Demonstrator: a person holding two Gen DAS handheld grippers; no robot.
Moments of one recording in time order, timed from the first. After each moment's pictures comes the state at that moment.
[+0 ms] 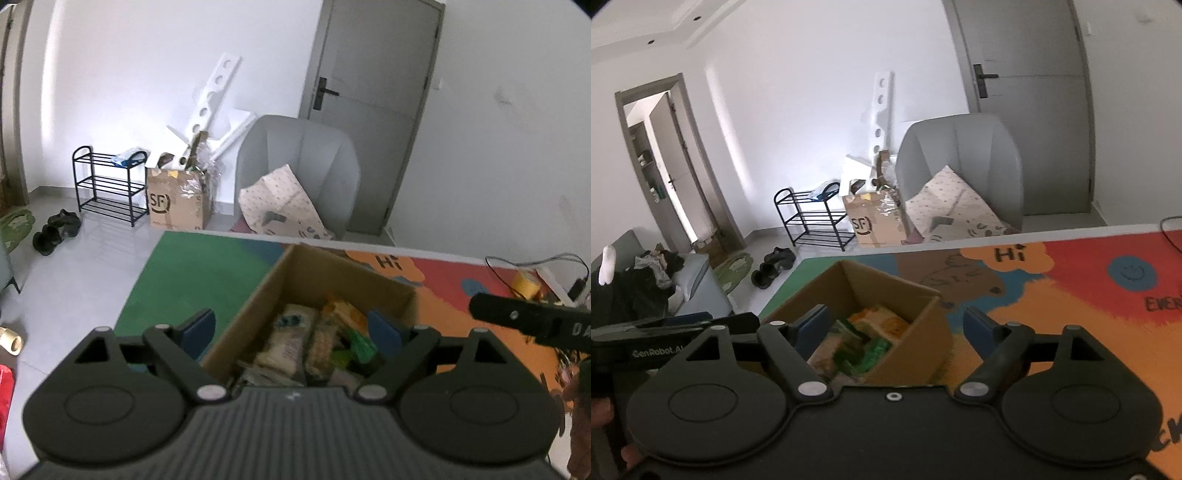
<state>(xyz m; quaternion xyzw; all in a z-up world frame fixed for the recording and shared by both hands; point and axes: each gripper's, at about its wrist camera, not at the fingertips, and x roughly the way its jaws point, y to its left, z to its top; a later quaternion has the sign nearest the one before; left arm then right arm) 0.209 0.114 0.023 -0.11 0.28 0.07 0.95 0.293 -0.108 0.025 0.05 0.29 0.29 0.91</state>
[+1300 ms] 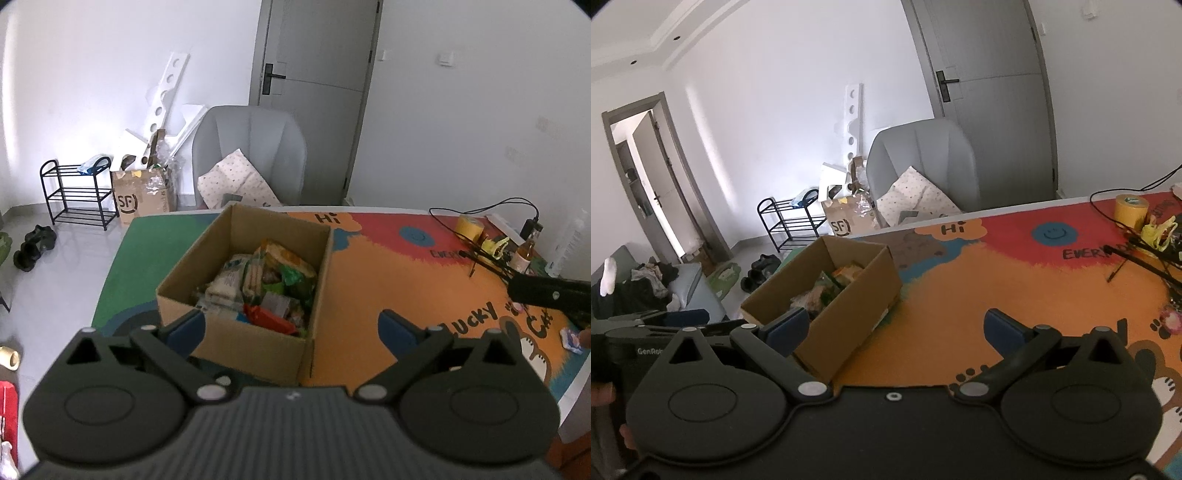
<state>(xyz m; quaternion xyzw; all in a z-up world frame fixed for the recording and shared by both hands) 0.127 0.050 0.038 -0.06 0.30 0.01 0.95 0.199 -0.199 0.038 0.07 0.29 0.26 0.92</state>
